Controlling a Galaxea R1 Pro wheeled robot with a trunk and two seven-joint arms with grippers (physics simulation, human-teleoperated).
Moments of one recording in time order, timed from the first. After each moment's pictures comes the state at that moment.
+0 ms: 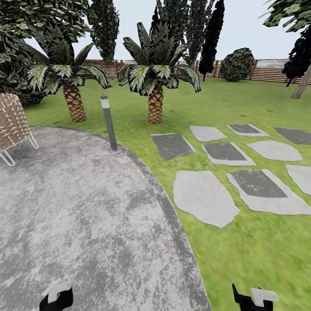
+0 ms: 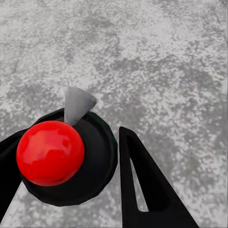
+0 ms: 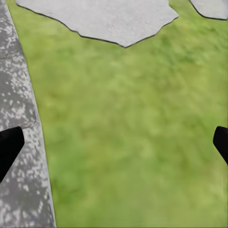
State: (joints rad) left arm -0.25 0.16 0.09 -0.44 0.22 -0.40 0.01; right arm -0.20 -0.17 -0.12 -0.49 -0.06 -0.45 0.00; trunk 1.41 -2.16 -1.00
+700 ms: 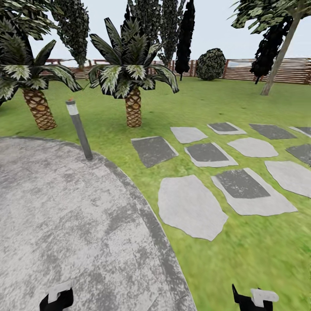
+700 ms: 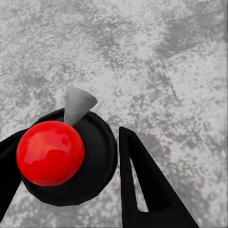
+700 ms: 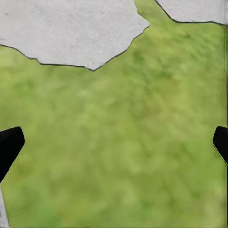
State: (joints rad) left arm -0.25 0.16 0.09 -0.44 0.22 -0.40 0.01; right arm -0.20 -0.17 -0.11 -0.49 -0.06 -0.45 0.00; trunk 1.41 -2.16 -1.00
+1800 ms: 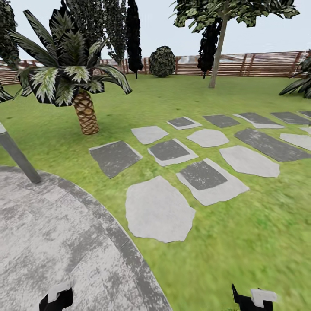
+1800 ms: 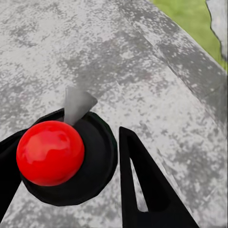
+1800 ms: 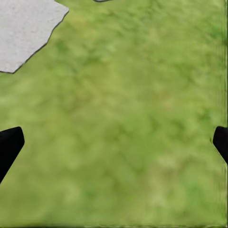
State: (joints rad) left arm -0.25 0.16 0.09 -0.44 0.22 -0.40 0.02; right arm -0.20 -0.17 -0.11 -0.48 -0.06 -0.45 0.00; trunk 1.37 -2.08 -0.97
